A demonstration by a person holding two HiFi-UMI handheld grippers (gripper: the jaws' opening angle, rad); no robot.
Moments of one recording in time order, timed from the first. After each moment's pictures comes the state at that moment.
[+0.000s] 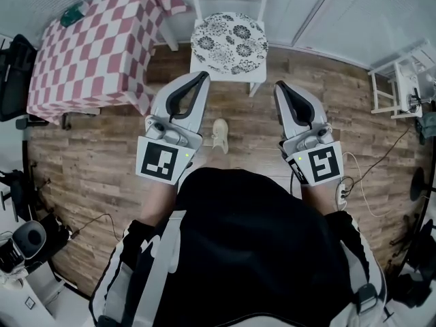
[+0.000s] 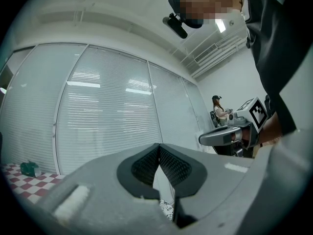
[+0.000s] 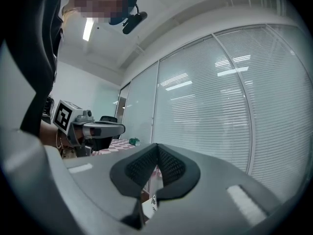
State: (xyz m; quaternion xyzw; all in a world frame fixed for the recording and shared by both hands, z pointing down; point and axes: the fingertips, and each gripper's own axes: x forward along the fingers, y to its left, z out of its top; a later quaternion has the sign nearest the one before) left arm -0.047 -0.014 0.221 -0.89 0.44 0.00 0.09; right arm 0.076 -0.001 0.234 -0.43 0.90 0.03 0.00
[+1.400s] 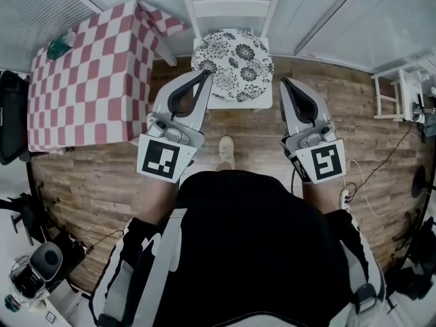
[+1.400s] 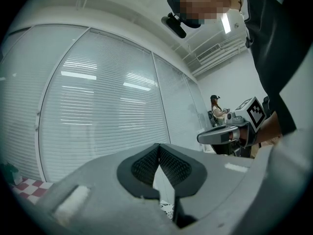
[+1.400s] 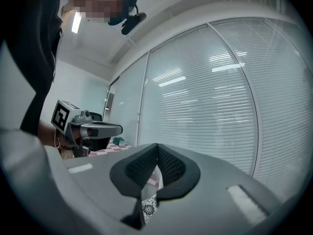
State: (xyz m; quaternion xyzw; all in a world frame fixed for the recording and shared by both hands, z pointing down) left arm -0.069 -0.200 0.227 -0.91 0.41 -0.01 0.07; right arm 0.055 -0.183 0.237 -0.47 0.88 0.02 0.00
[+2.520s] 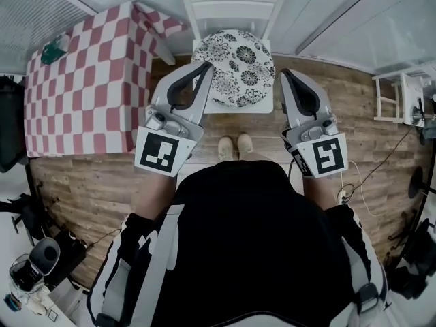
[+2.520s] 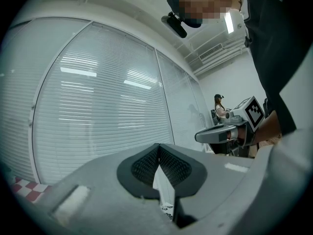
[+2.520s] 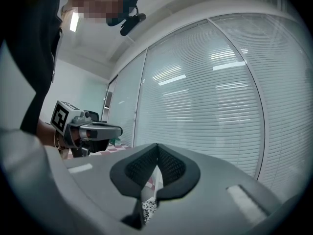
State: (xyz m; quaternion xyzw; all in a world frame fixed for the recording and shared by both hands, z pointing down) left arm -0.072 -0.265 0.233 -0.91 0.40 -0.01 0.06; right arm 0.052 -0.250 0.243 -0.47 0.88 0.02 -0.02
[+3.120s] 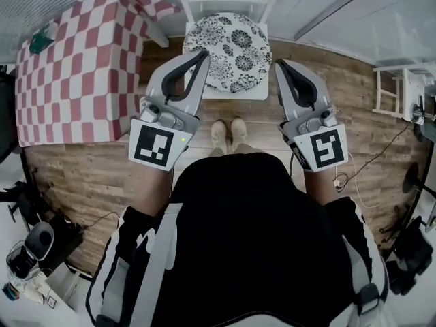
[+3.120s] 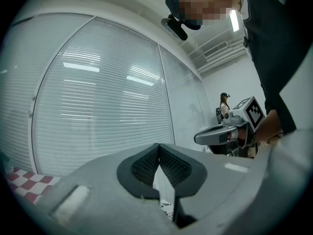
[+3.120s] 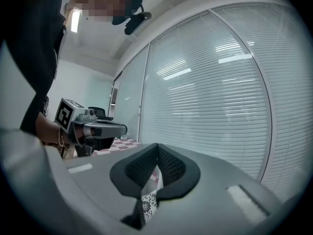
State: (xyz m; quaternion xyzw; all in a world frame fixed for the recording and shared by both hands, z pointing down) left arm -0.052 -0.274 0.257 -0.91 0.41 -0.02 0.03; right arm 0.057 -0.261 0.261 -0.43 0.90 0.00 -0.04
